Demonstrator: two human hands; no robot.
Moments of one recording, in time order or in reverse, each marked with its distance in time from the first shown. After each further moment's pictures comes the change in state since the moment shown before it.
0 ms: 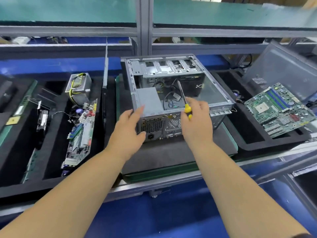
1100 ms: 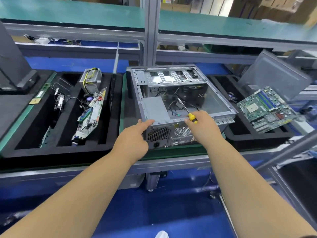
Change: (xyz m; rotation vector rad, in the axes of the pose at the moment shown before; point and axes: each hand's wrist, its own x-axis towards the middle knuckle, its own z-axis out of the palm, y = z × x) left_hand -0.112 0.044 0.019 0.005 -0.067 -0.152; right_hand -0.058 0.027 -0.078 -0.189 -0.360 -0.004
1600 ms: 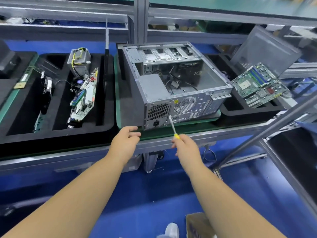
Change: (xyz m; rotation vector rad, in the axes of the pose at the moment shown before) left_hand -0.043 -0.063 0.035 -0.477 -0.028 -0.287; right_hand -0.128 0.002 0.103 0.616 -0.033 0.435
